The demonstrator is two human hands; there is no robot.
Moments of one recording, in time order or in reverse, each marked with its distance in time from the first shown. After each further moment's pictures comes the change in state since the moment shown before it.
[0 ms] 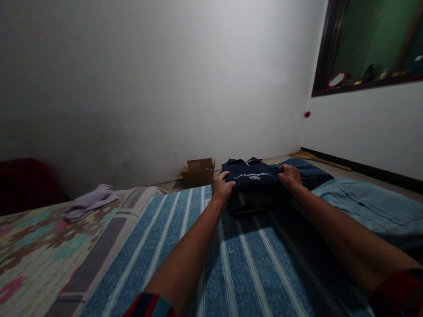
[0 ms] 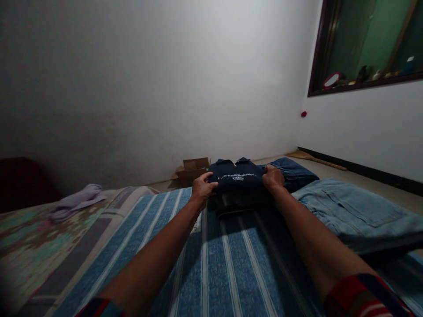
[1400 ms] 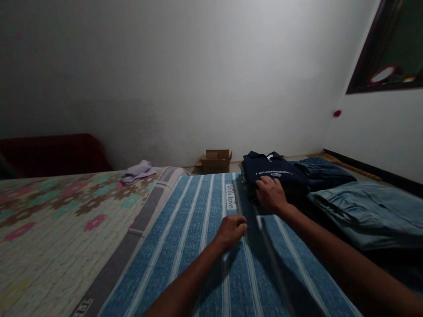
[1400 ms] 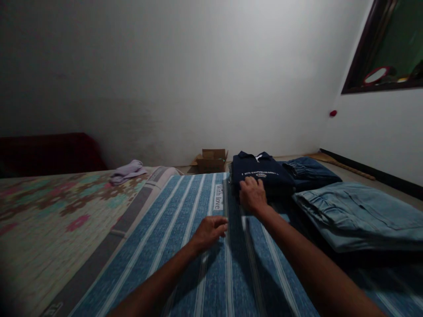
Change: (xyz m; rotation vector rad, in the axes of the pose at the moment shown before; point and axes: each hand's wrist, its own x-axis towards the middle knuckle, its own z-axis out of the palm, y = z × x) left_hand -0.155 -0.079 -0.088 0.238 -0.455 0.112; right_hand -0.163 -0.090 0.007 -0.143 -0.123 -0.692
